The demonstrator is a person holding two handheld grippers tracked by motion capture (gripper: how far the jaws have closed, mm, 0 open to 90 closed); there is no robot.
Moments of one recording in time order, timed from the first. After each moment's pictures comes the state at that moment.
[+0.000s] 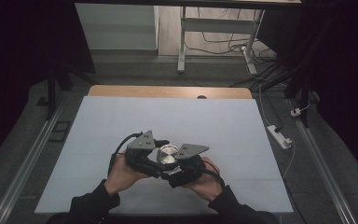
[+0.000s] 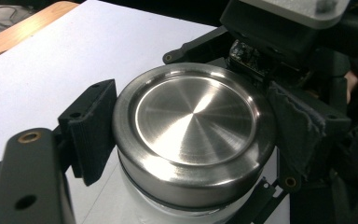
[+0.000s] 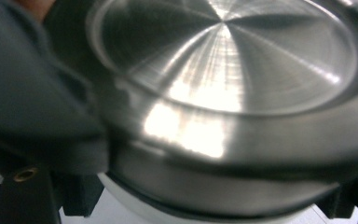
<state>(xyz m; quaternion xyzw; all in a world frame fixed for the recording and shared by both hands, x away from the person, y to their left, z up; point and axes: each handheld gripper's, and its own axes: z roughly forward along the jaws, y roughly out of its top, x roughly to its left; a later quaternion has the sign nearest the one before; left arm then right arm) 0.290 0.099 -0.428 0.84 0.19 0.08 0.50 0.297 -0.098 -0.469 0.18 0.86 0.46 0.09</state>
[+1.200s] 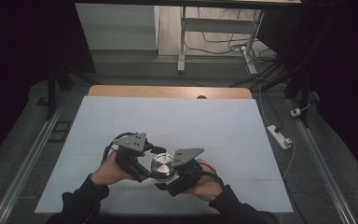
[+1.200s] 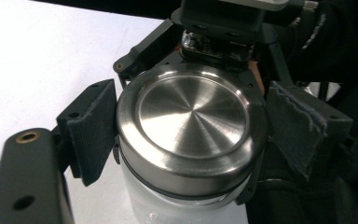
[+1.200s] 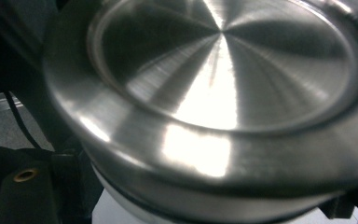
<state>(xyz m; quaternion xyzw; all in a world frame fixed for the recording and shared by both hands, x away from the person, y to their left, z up) 0.300 0.125 -0.431 0.86 0.07 -0.02 0.51 0.289 -0.092 -0.470 0.10 0.88 0.46 0.03</state>
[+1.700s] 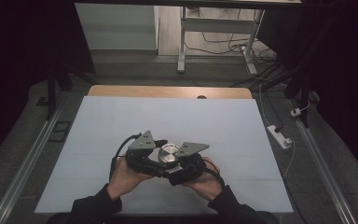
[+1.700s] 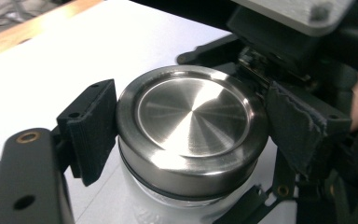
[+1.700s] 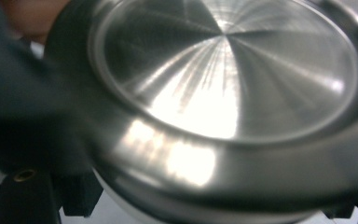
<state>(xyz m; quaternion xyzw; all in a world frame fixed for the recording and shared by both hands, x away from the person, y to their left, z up) 0.285 0.095 -0.431 0.83 0.24 0.10 0.50 0.302 -0.099 -0.471 0.21 0.86 0.45 0.09</state>
